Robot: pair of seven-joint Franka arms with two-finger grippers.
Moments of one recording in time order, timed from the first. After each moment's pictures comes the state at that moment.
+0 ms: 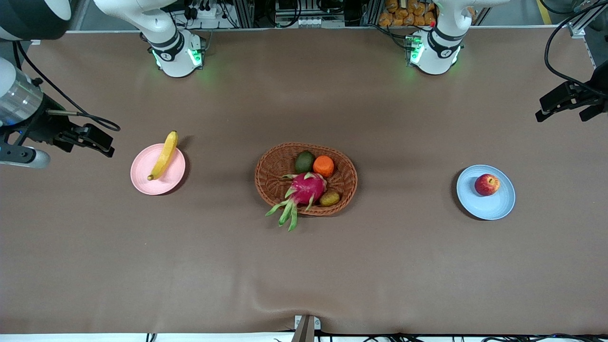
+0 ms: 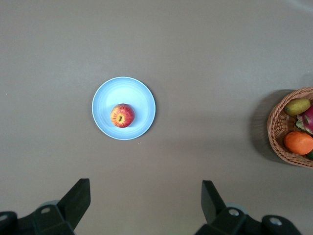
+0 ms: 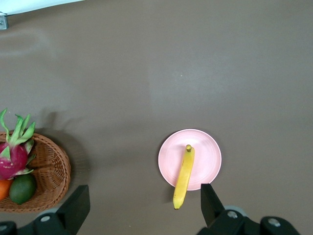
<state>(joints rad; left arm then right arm) -0.05 -0.05 0.06 -1.57 -0.03 1.55 -0.02 0.29 0.15 -0.18 -1.37 0.03 1.56 0.24</state>
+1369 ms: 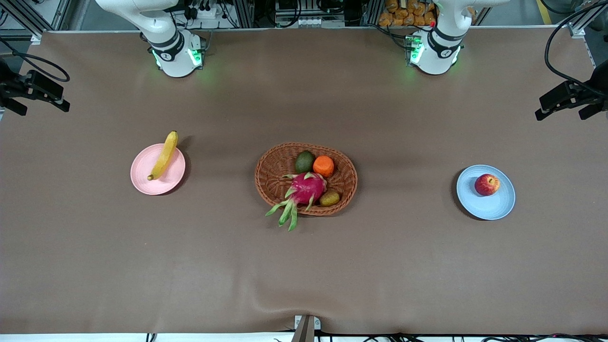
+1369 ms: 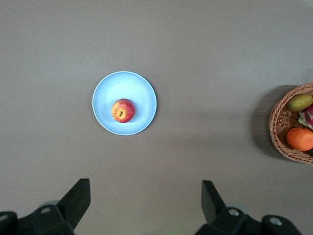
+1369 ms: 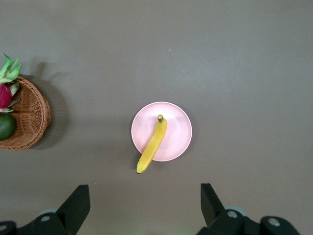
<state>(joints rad) -0.04 -0.04 0.06 -1.57 -0.03 1.53 -0.02 0.10 -0.08 -0.14 -1.57 0.04 1.48 -0.09</state>
